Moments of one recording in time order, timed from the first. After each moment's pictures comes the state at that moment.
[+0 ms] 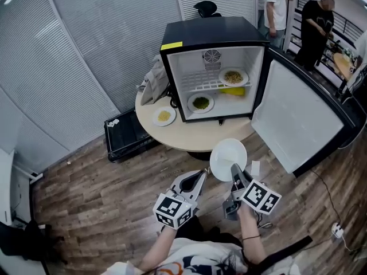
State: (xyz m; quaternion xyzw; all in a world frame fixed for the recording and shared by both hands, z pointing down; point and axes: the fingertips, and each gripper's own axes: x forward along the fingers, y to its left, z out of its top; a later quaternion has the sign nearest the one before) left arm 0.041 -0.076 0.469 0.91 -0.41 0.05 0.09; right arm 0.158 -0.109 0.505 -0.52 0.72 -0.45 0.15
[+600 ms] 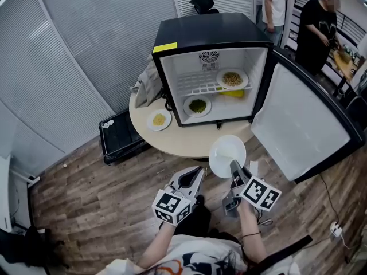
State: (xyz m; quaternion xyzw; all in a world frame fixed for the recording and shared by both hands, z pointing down) left arm 0.040 -0.138 0.479 0.91 -0.40 0.06 0.09; right arm 0.160 -0.166 0.511 -0.52 0.71 -0.45 0.14
